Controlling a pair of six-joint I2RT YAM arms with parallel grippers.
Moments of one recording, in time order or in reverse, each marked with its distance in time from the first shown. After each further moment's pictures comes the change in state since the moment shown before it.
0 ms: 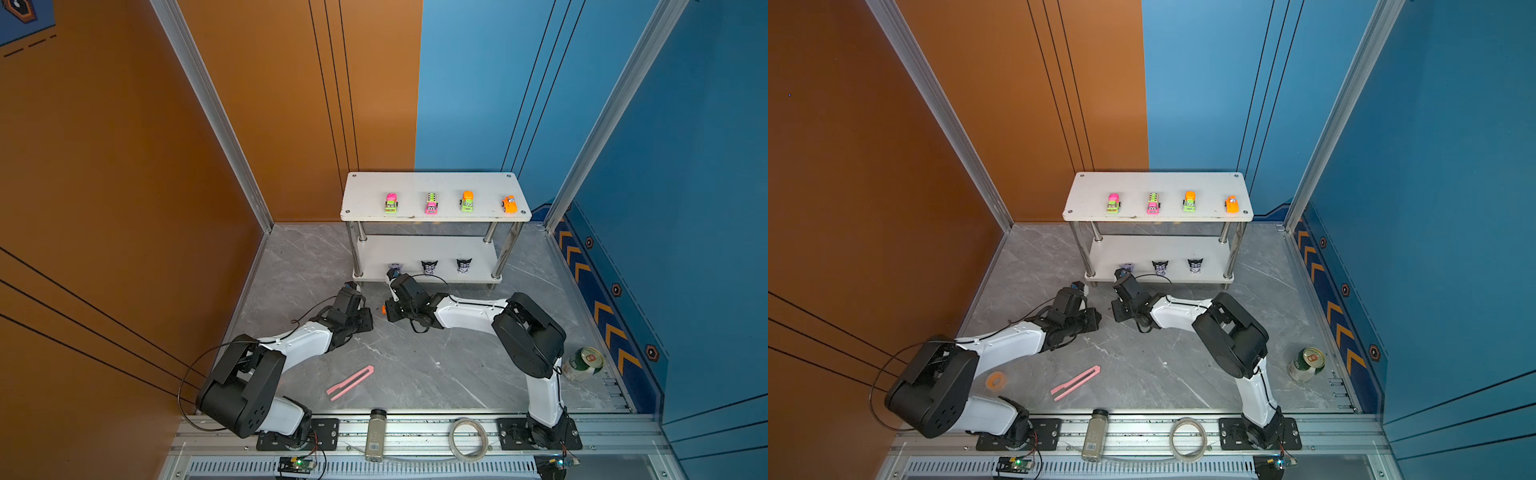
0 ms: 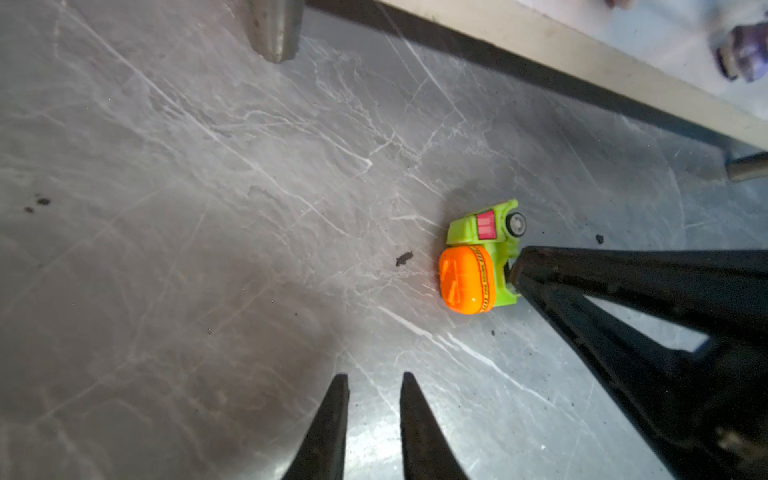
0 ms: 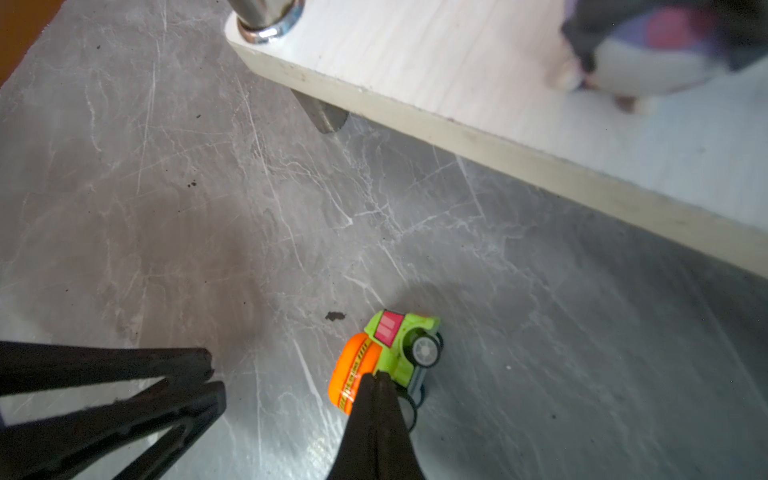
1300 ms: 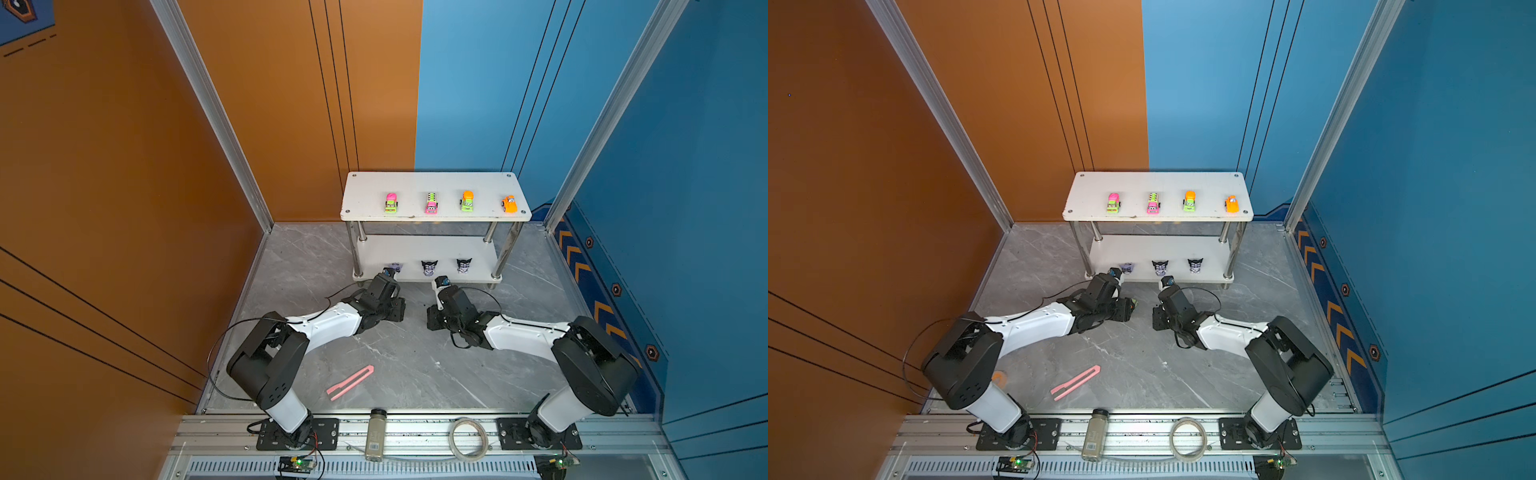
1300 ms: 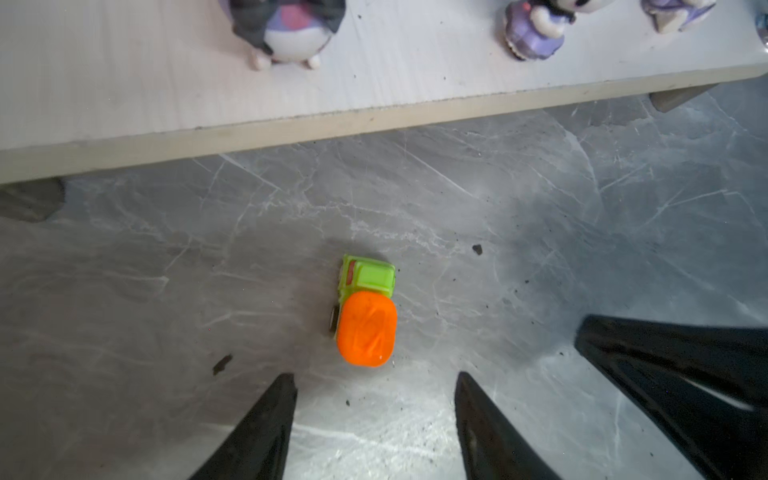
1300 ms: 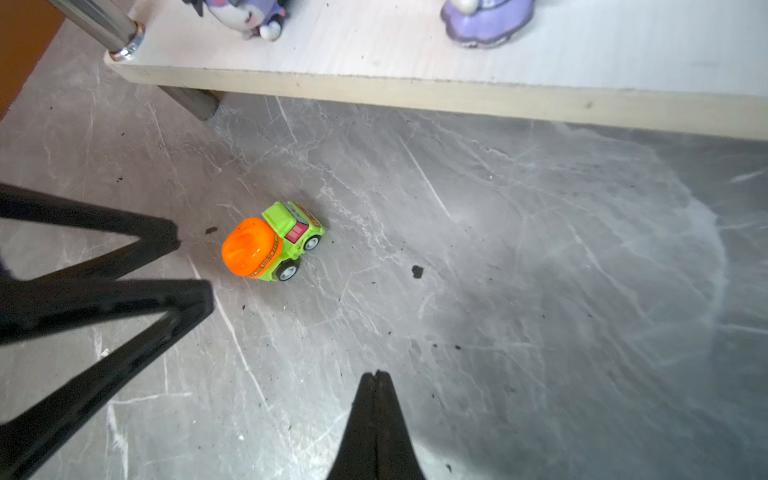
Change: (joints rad) left arm -0.207 0.216 0.335 -0.118 -0.095 0.150; right arm -0.132 -0.430 -0.499 0.114 0.020 0.072
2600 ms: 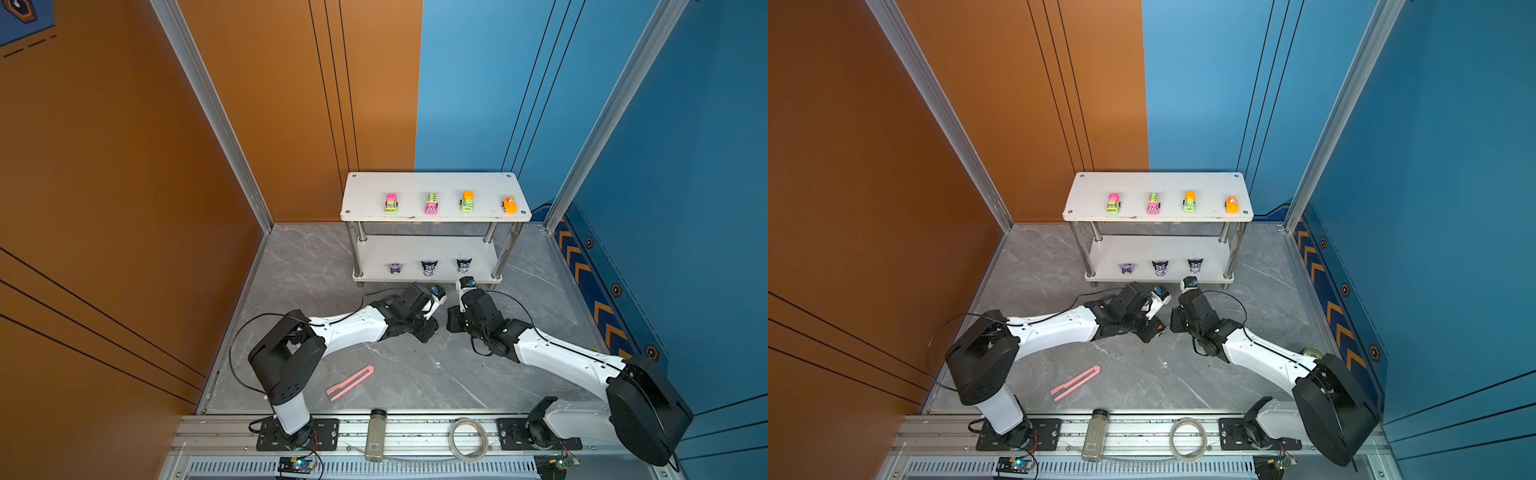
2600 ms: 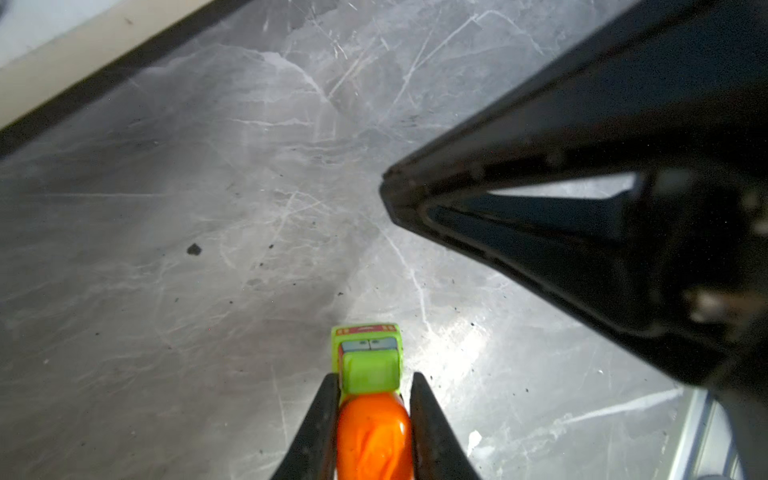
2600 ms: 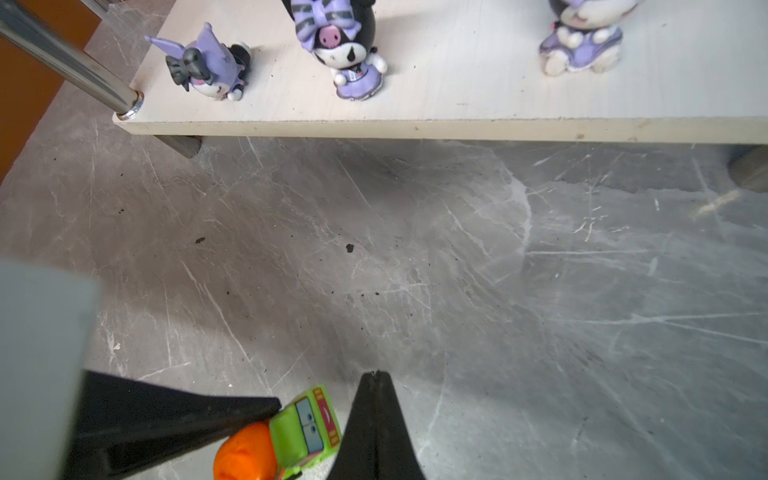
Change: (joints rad) left arm -0.219 0.068 0.130 -0.079 0.206 0.276; right arm -0.059 -0.270 -0.096 -0.154 0.058 0.034
